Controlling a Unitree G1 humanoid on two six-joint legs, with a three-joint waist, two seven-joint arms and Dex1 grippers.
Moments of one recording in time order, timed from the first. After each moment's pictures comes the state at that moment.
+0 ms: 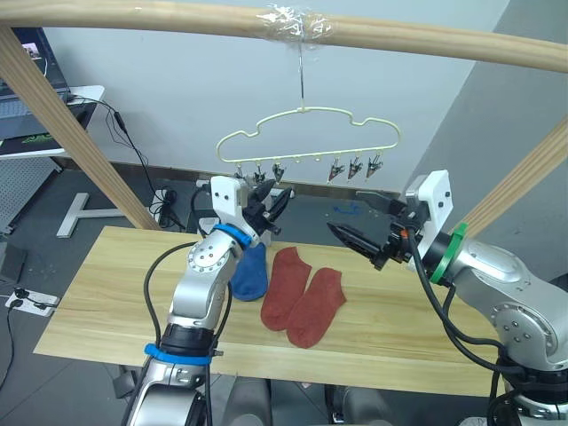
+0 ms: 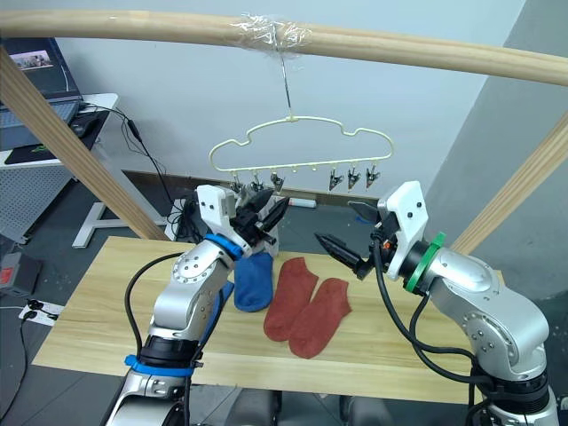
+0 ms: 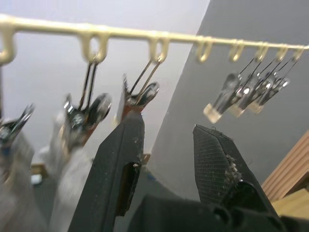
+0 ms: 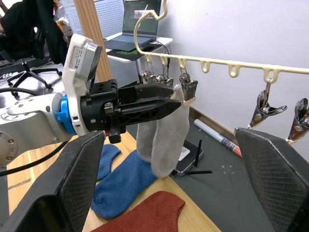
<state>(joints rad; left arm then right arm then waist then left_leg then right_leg) -0.44 0.20 -0.03 0.02 -0.23 0.17 -0.40 -0.33 -0.50 -0.07 -0.69 0.73 0.87 0.39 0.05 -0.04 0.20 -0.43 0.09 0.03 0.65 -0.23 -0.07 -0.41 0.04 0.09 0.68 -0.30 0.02</state>
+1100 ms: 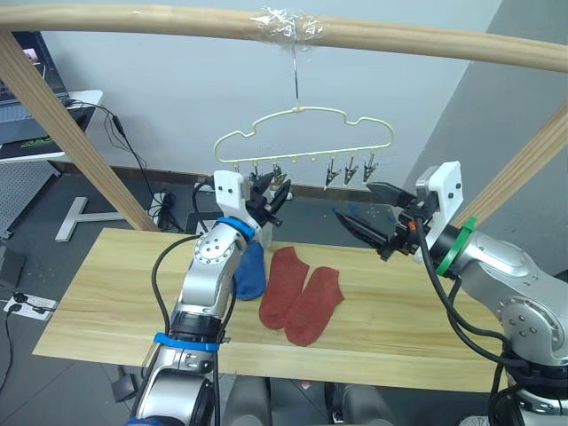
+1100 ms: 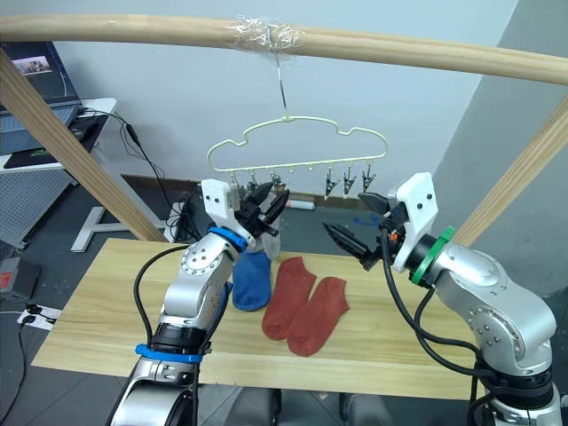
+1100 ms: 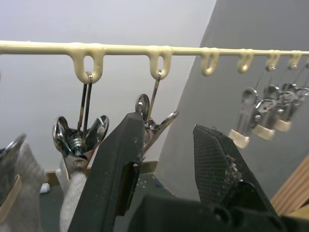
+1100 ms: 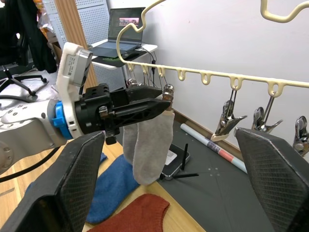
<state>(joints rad) -0.51 0.17 -0.01 0.14 -0.17 0.09 -0.38 -0.35 -0.52 -0.10 -0.68 0.74 0.88 0.36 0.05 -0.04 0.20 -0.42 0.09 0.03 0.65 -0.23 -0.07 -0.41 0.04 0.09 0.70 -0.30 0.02</state>
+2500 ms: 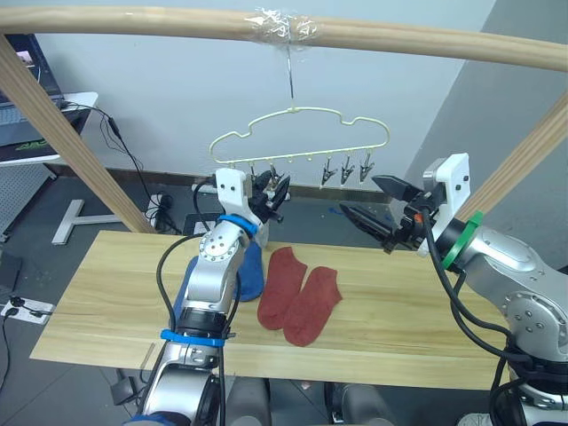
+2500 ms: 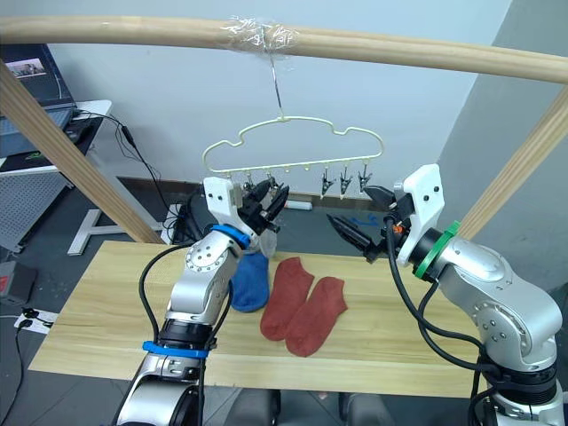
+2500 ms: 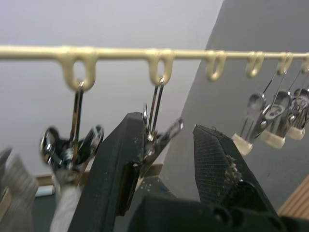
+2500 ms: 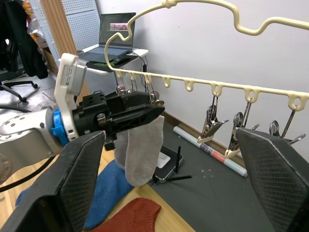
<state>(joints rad) -0.52 0.14 0.00 0.16 -0.13 0.08 -0.35 -0.37 -0.52 -0.13 -0.67 0.78 0.90 0.32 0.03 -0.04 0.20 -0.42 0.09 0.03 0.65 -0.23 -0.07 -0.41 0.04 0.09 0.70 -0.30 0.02</state>
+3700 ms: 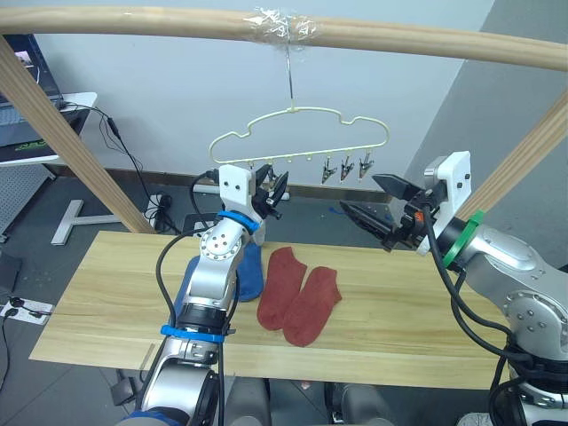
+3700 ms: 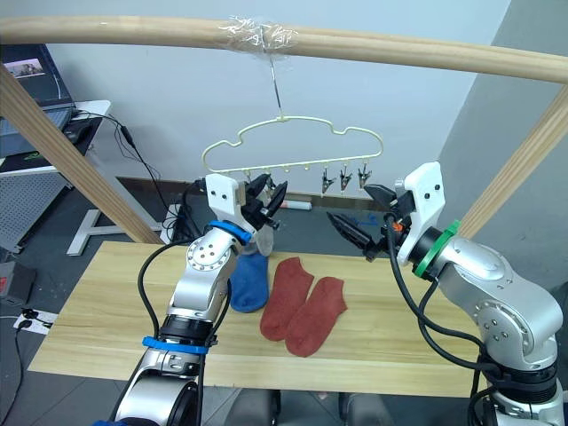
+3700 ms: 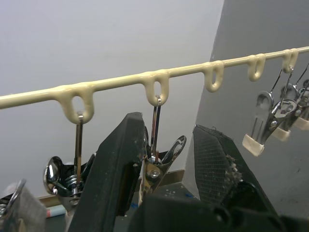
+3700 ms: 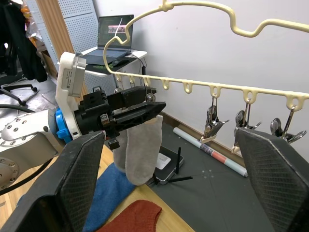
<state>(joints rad) -0.54 0.16 -0.02 0.21 -0.03 -0.01 -0.32 -0.38 -0.52 -0.13 -0.67 0.81 0.90 0.30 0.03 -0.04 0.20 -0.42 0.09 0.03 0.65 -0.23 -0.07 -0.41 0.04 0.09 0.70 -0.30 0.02</state>
